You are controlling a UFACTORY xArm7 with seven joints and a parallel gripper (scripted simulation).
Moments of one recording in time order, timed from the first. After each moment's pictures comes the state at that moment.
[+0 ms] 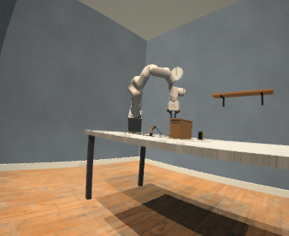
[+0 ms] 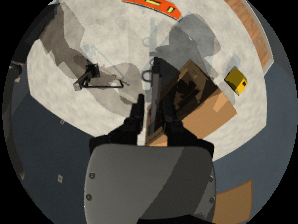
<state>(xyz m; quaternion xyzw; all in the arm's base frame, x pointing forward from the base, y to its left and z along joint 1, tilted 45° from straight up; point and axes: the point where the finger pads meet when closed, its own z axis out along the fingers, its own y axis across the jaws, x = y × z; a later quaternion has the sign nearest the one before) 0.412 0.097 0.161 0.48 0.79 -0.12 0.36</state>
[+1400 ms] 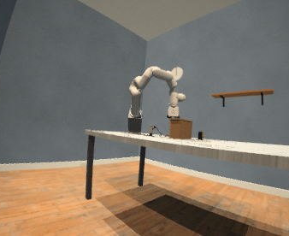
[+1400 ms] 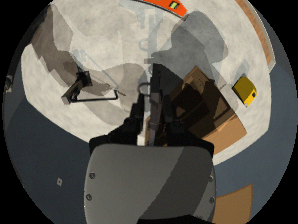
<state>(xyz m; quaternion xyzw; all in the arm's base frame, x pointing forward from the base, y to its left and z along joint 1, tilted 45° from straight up) 0.438 0.068 0.121 0.48 0.79 -0.12 0.36</state>
